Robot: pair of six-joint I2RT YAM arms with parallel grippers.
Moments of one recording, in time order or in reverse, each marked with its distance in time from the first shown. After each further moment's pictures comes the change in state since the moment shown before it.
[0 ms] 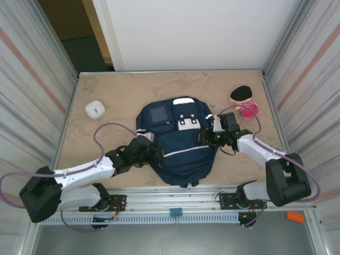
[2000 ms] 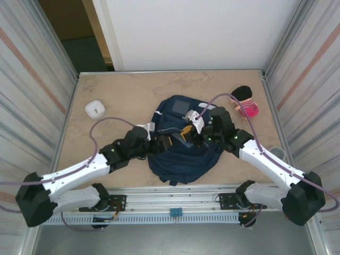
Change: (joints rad) left arm 0.013 -0.058 0.152 -0.027 0.054 -0.141; right arm 0.296 -0.224 0.132 0.000 -0.080 -0.597
